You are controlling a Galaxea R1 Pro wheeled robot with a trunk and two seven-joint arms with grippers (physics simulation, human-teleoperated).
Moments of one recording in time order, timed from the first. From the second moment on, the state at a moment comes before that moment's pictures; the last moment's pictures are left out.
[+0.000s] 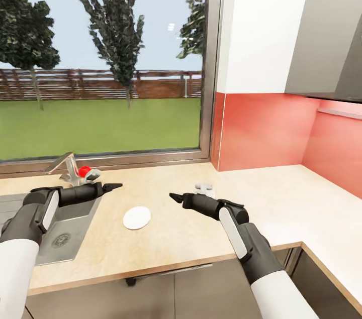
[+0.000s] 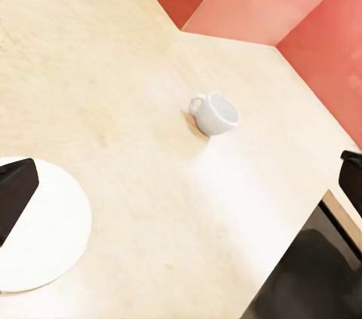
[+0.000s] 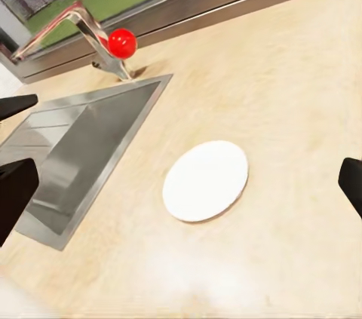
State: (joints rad) left arm -0.79 0.27 0.26 -0.88 0.04 0.84 -1.05; right arm -0.60 0.13 0.19 -1.17 -0.42 0.66 0.32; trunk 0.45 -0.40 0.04
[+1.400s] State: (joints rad) left arm -0.60 0.27 0.24 -0.85 0.02 0.84 -1.04; right arm -0.57 0.17 0.40 -0.81 -0.52 0.65 0.43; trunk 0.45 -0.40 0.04
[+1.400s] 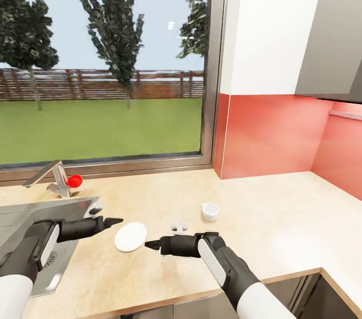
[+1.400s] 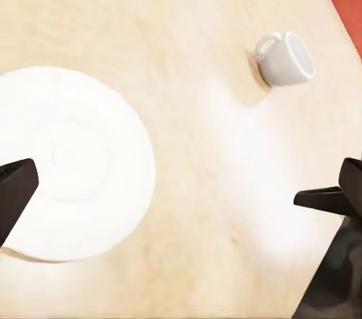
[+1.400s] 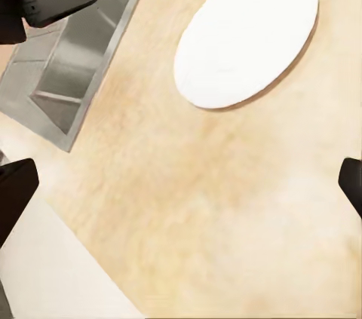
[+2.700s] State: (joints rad) left arm -0.55 0.26 0.25 -0.84 -0.02 0.85 -1.00; right arm -0.57 0.17 0.40 -0.70 -0.65 0.66 0.23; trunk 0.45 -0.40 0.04
